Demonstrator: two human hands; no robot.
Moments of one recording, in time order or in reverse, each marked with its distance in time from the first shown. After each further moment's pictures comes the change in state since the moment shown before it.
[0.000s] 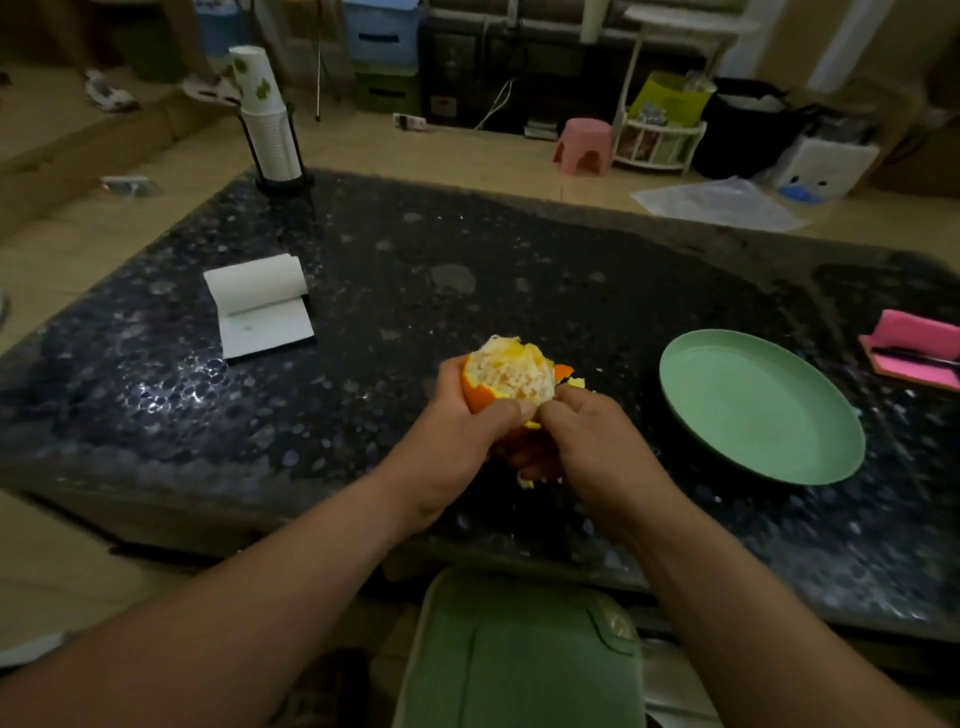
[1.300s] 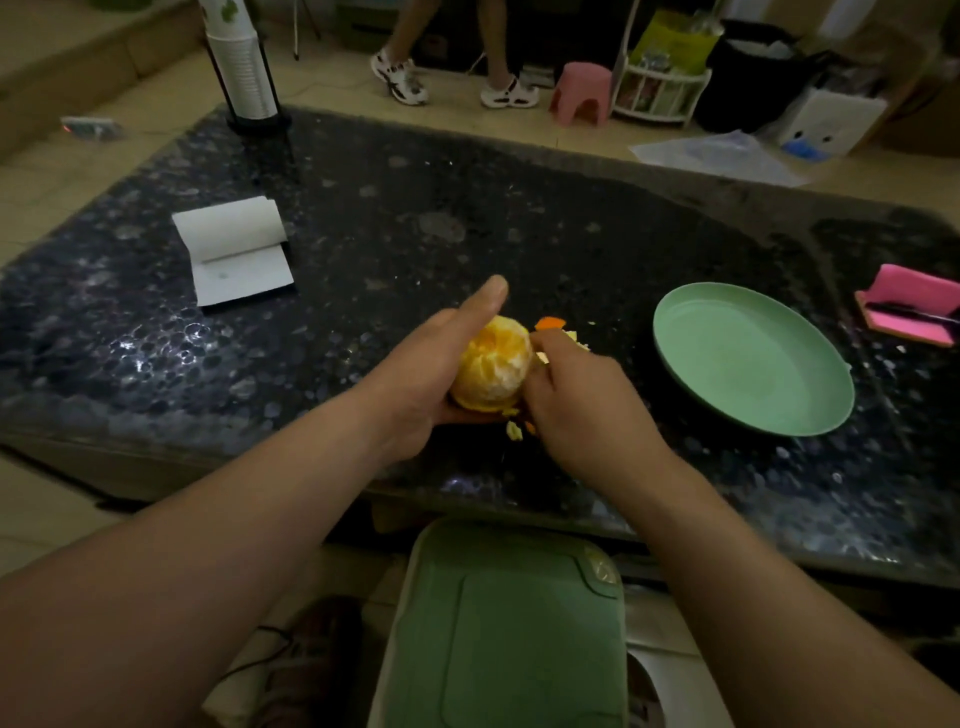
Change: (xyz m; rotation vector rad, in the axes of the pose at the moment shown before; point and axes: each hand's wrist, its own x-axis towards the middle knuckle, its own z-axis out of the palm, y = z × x) left_hand 0.002 0.027 0.000 -0.056 0.031 -0.262; right_hand -0.001 0.014 -0.007 -0.739 0.113 -0.263
